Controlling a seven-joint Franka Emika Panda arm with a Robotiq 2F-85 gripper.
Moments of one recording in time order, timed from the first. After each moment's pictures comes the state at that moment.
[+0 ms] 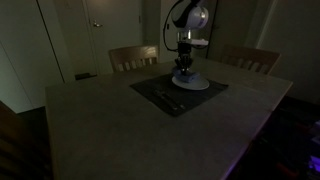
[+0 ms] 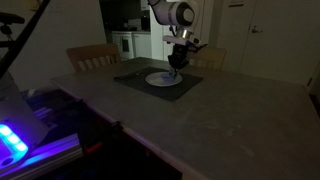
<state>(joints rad) -0.11 0.83 0.00 -1.46 0.08 2.02 -0.12</state>
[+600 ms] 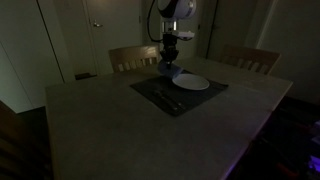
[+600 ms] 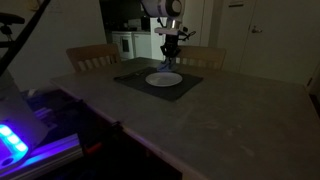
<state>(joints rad) 0.00 0.81 0.02 -1.37 0.04 2.04 -0.12</state>
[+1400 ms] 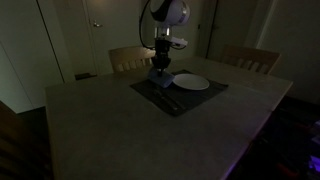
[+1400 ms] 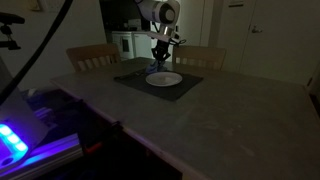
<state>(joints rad) 0.00 0.87 0.10 -1.36 0.14 2.04 -0.16</state>
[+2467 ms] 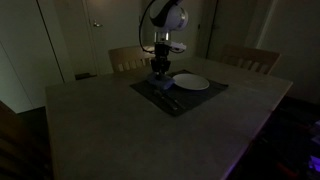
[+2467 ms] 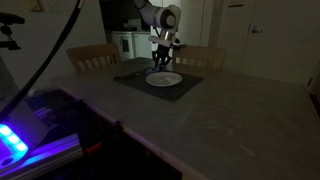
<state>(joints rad) -0.01 0.92 0.10 -1.32 0.14 2.04 -0.19</state>
